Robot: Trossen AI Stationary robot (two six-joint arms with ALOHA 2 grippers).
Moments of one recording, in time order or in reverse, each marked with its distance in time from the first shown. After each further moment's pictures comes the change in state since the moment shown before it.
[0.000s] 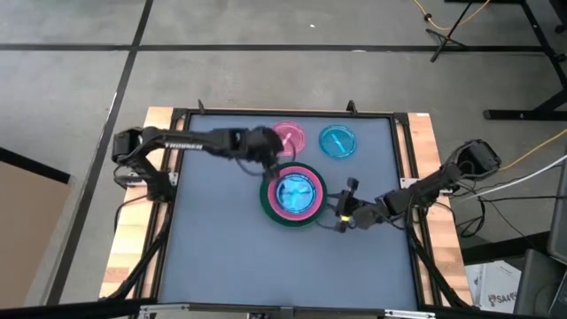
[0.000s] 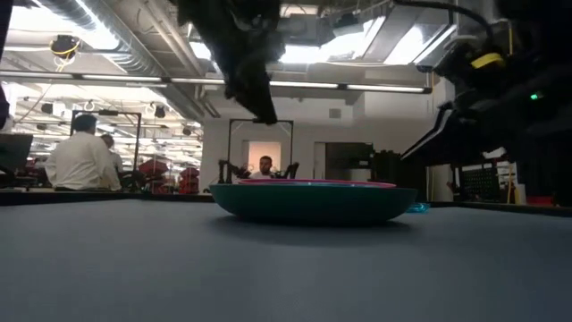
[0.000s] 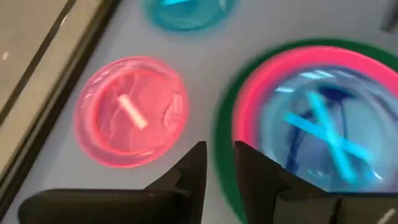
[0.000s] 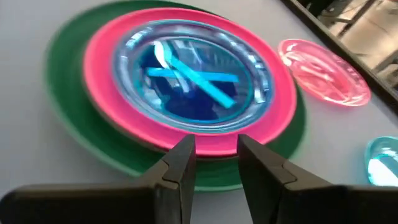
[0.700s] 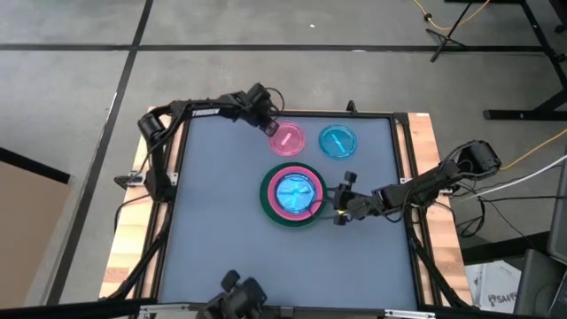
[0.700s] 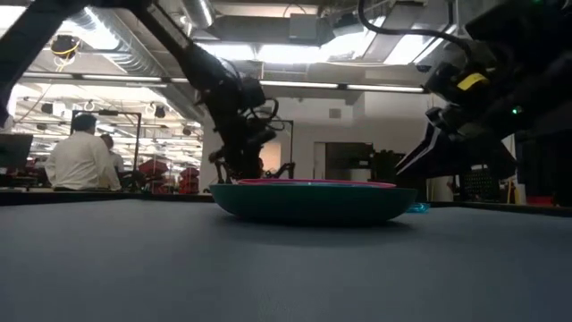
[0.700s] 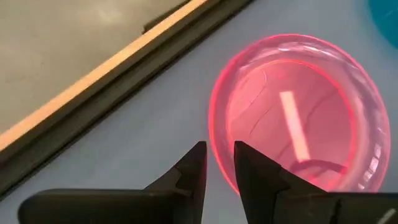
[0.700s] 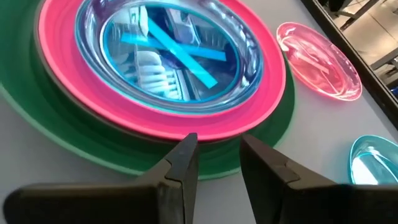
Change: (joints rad) left arm 0.500 0.295 0.066 0.133 0.250 -0.139; right arm -0.111 0.000 0.000 -0.047 -0.083 -0.140
